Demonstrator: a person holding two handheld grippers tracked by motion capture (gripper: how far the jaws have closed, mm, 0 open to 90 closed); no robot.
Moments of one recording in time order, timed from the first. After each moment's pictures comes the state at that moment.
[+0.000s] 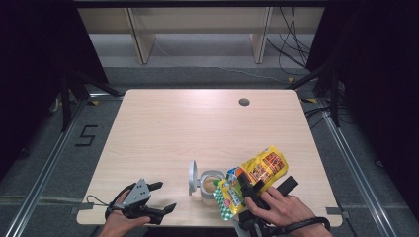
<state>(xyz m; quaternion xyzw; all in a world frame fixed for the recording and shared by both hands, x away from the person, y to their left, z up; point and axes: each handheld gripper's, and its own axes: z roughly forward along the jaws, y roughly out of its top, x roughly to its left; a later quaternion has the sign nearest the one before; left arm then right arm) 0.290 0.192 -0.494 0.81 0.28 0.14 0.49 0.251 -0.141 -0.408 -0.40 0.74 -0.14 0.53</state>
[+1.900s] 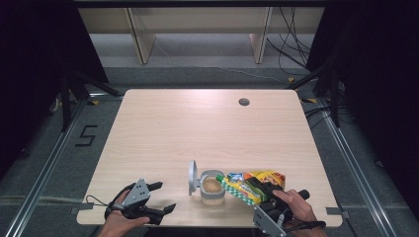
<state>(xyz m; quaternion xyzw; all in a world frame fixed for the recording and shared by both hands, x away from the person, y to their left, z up) 0.289 0.192 -0.493 0.81 0.28 0.14 0.50 0.266 -0.200 -0.440 -0.11 0.83 0.23 0.50</state>
